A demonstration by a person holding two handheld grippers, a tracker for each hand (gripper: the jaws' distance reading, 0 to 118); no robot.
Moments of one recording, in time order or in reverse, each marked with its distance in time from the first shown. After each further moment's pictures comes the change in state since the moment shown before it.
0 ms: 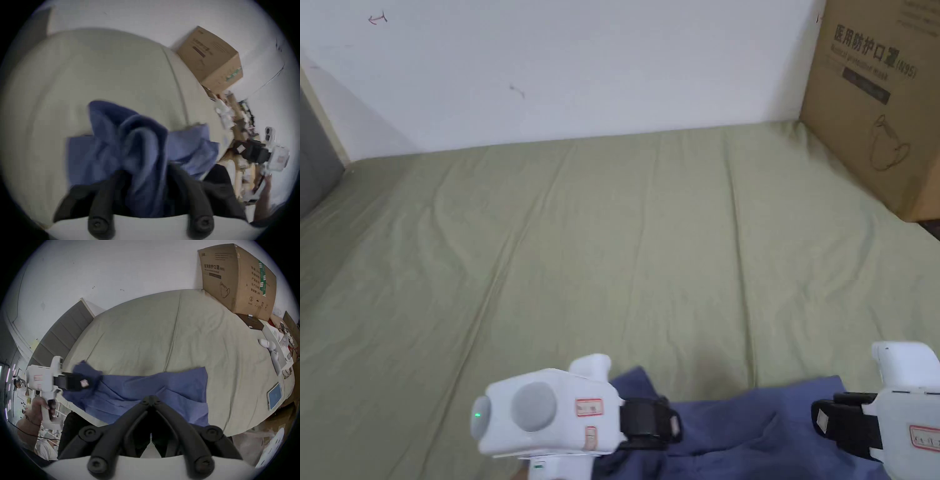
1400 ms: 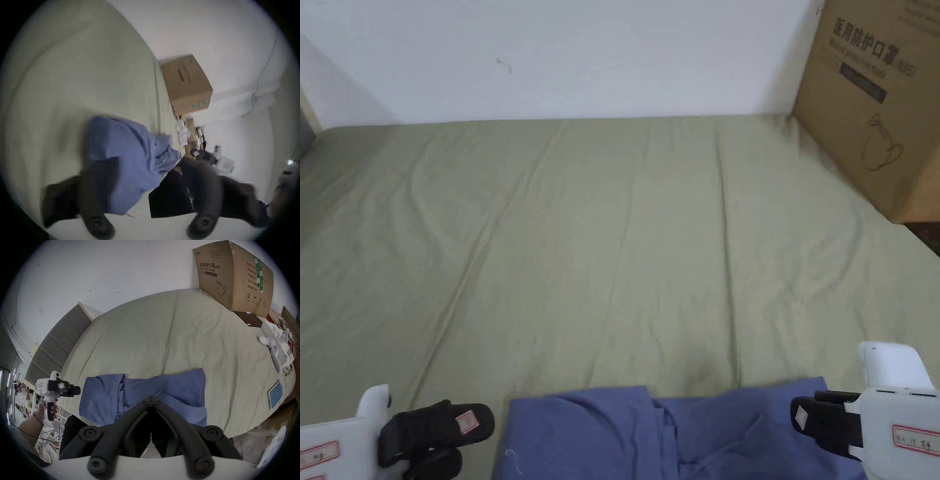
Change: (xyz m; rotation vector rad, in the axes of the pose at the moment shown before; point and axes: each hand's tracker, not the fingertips) left arm -0.180 -0.054 0.131 0.233 -0.334 0.323; right arm 0.000 0.007 -0.021 -0.008 0.002 -0.032
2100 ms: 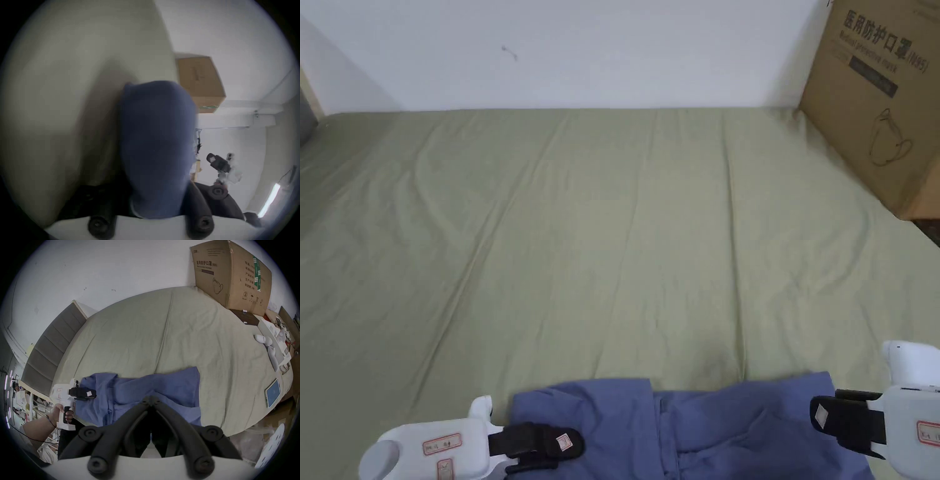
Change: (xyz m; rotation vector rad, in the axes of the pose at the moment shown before) left arm -0.041 -0.014 -0.120 -0.132 -0.013 0.123; right arm 0.011 -0.001 0.001 -0.020 -0.023 -0.027
